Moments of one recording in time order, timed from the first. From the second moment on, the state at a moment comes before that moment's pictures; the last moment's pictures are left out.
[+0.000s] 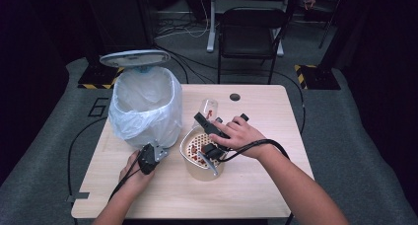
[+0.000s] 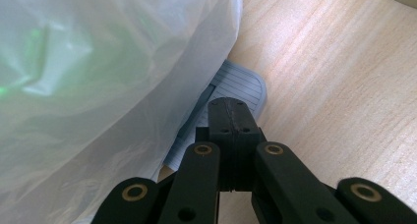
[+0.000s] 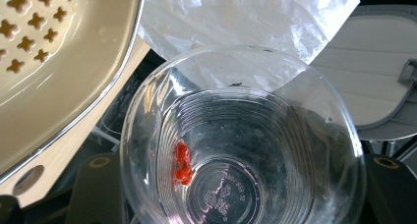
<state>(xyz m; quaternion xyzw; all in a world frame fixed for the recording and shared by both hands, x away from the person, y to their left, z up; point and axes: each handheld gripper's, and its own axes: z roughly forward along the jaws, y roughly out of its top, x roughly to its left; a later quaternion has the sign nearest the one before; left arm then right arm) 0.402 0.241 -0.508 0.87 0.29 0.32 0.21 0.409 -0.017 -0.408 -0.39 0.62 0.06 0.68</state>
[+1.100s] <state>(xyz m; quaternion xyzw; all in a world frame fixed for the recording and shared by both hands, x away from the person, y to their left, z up) 0.403 0.242 -0.508 0.87 0.29 0.32 0.22 0.429 -0.004 -0.323 -0.19 0.90 0.17 0.35</state>
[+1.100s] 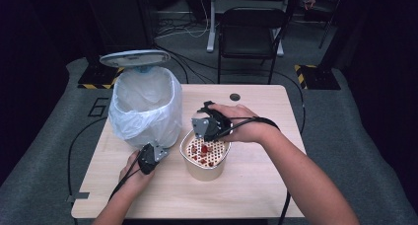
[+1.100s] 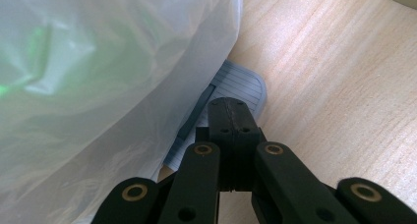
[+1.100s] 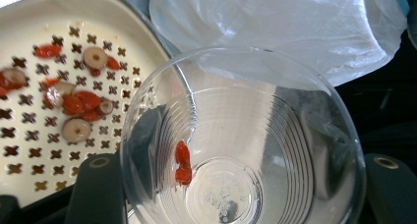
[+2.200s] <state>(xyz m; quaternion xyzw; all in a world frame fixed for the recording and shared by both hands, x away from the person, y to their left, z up) 0.404 0.243 -0.507 0.88 0.29 0.31 0.22 0.477 -0.005 -0.251 0.05 0.92 0.36 0.10</state>
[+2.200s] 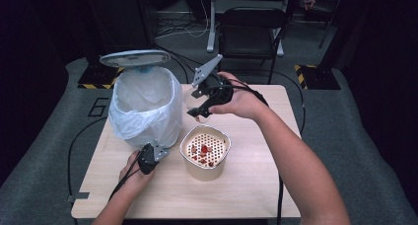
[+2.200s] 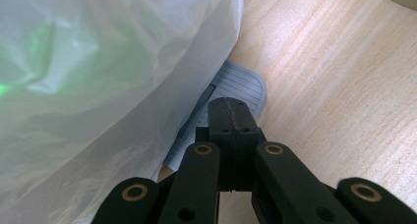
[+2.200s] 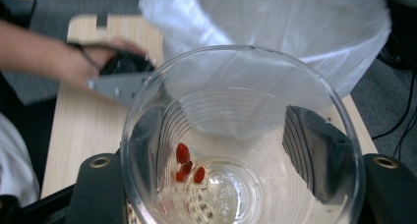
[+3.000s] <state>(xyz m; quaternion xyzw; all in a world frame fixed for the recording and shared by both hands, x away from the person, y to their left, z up) 0.404 0.242 -0.508 0.87 0.30 0.32 0.22 0.499 0.079 -0.225 0.15 0.88 0.43 0.11</state>
